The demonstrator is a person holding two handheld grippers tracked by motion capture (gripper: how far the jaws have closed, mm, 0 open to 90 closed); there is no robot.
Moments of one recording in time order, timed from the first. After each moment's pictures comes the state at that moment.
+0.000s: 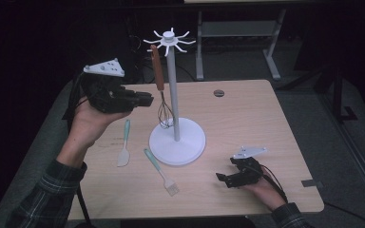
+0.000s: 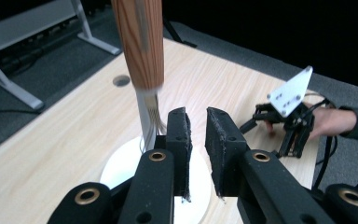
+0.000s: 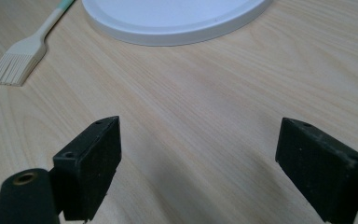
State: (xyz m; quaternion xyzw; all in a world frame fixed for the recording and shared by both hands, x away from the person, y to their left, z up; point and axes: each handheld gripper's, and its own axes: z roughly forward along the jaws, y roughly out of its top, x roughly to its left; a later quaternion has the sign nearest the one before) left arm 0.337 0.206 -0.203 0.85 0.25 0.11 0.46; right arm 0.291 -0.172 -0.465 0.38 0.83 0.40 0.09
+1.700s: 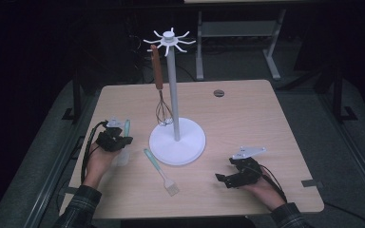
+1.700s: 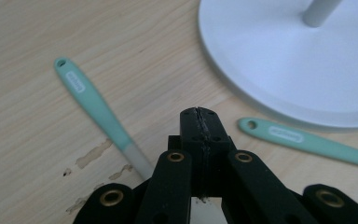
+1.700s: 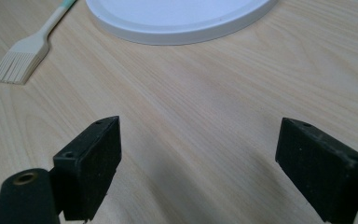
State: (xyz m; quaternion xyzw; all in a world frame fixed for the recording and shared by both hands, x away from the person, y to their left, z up) left arm 0.380 0.278 -0.426 0.84 0.42 0.15 0.31; right arm 0.292 -0.170 -0.466 0.37 0.83 0.40 0.08
